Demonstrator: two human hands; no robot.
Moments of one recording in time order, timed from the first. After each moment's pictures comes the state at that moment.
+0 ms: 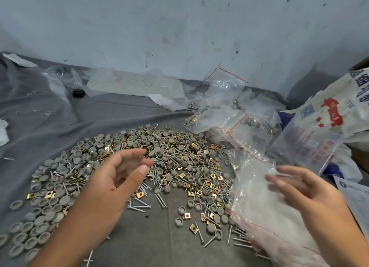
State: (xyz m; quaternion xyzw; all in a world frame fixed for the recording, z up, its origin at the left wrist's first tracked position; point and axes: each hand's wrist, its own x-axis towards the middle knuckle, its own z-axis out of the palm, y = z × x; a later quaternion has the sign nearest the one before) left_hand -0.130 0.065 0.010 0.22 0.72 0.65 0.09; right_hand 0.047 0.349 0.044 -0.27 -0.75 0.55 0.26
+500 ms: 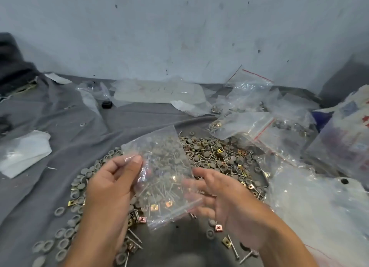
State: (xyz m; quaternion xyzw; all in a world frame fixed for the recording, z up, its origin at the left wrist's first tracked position) left_hand -0.155 0.051 0.008 0.01 0.60 0.80 0.06; right_hand -0.073 0.257 0.006 -0.09 -0.52 0.84 -0.09
